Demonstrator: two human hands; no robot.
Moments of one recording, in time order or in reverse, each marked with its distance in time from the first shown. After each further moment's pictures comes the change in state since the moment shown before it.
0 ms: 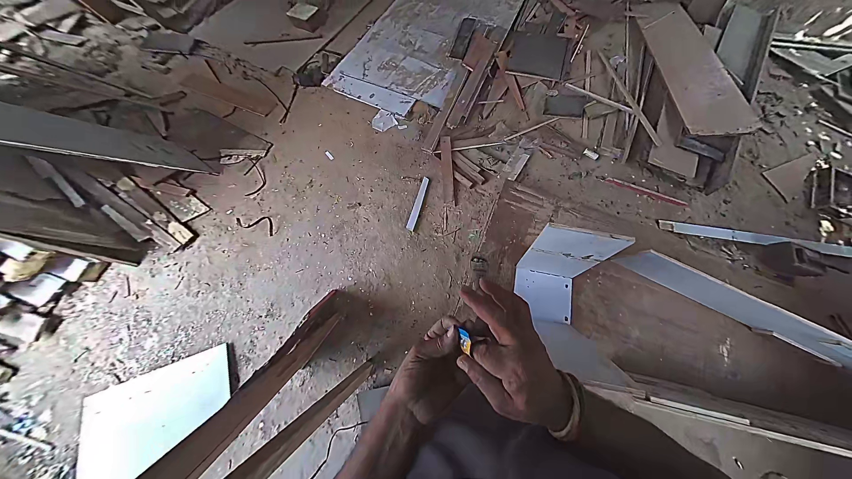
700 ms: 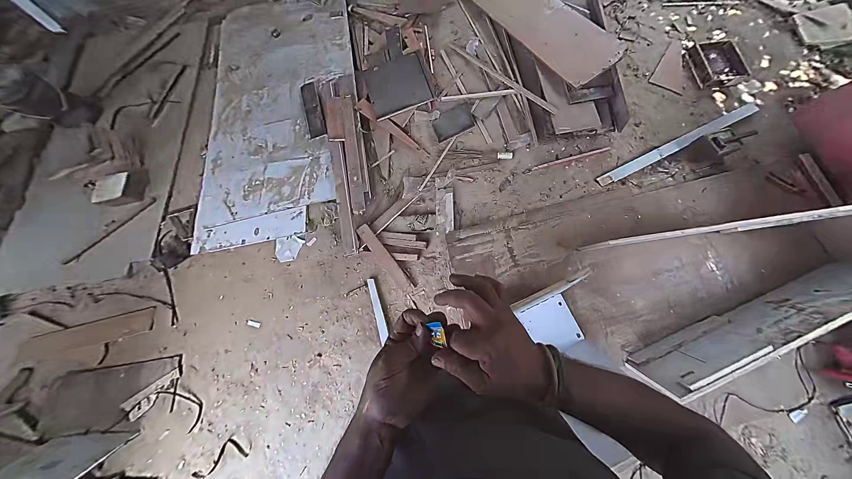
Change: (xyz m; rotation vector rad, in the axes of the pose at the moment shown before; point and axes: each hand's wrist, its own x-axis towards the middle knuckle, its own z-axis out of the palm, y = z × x) left_hand 0.478 0.073 0.122 0.518 -0.038 -0.230; right_hand 0.194 0.315 -0.217 -0.187 0.290 0.281
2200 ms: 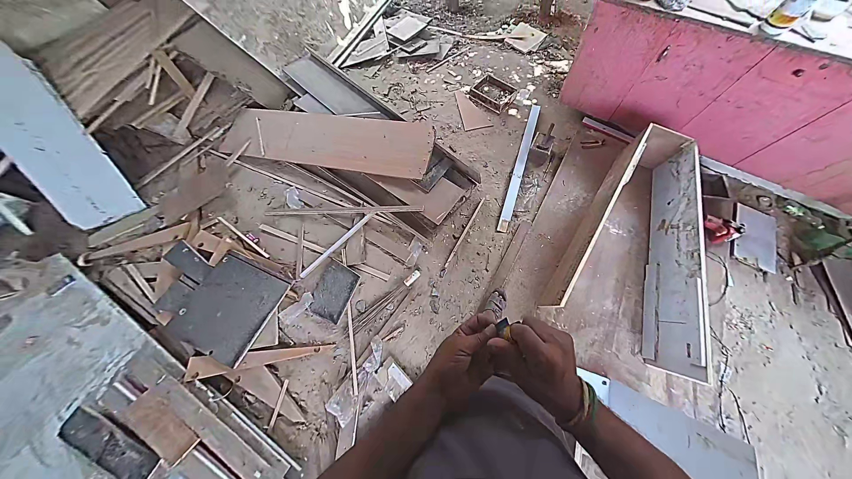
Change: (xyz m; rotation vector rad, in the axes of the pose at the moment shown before) left_hand 0.579 -0.091 0.232 0.299 -0.335 -1.128; right_hand 0.118 0.324 -0.271 -0.791 0.869 0.691
